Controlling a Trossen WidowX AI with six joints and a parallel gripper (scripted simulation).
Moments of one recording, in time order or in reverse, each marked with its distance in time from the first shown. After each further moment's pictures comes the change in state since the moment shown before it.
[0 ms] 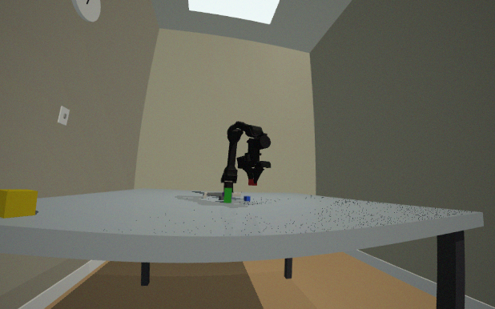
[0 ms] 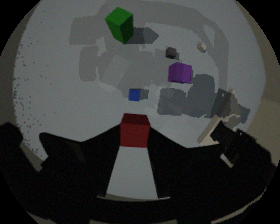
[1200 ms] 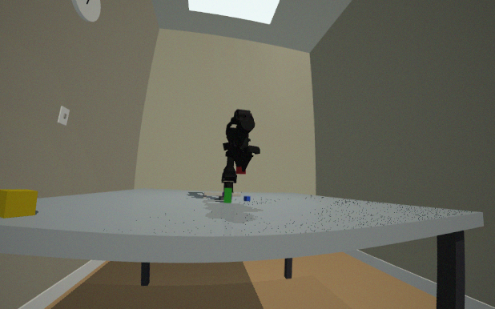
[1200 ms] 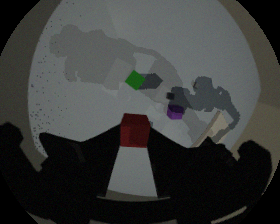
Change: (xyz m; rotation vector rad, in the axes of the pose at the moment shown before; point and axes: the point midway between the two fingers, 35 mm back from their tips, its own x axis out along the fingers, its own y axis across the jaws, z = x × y) arm -0.051 0.034 0.095 0.012 -0.008 0.013
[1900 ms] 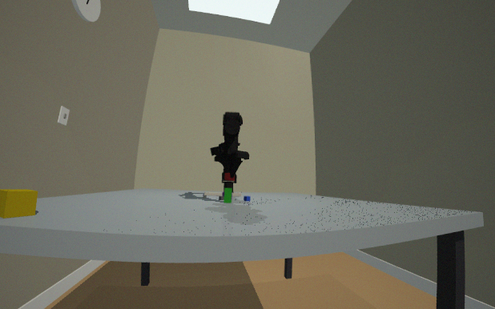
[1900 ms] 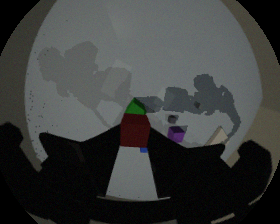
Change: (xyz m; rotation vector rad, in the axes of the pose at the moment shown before) arm 0.027 0.006 0.059 0.002 -0.006 0.000
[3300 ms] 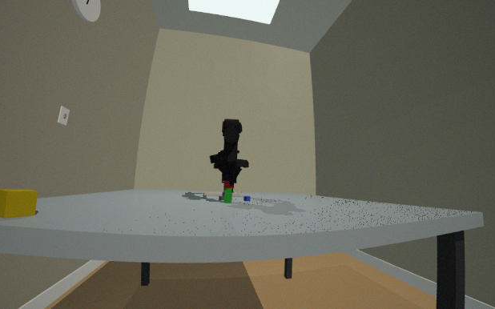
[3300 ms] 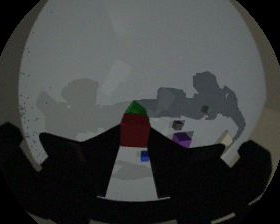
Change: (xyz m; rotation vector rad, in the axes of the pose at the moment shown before) arm 0.033 -0.001 0.001 0.000 0.000 0.000
